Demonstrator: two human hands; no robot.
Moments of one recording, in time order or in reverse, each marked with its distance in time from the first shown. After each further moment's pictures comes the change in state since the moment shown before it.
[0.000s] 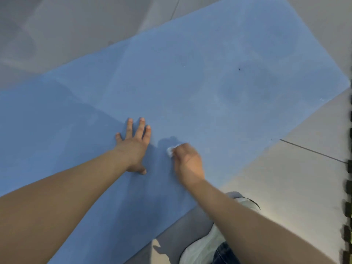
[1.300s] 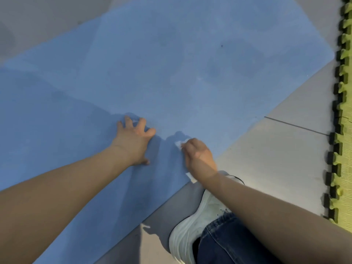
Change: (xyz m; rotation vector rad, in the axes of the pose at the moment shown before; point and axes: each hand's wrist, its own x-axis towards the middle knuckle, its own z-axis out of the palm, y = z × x) left_hand -0.017 0.059 -0.008 0.190 0.166 0.101; right_hand -0.049 0.062 -0.047 -0.064 -0.053 -0.071
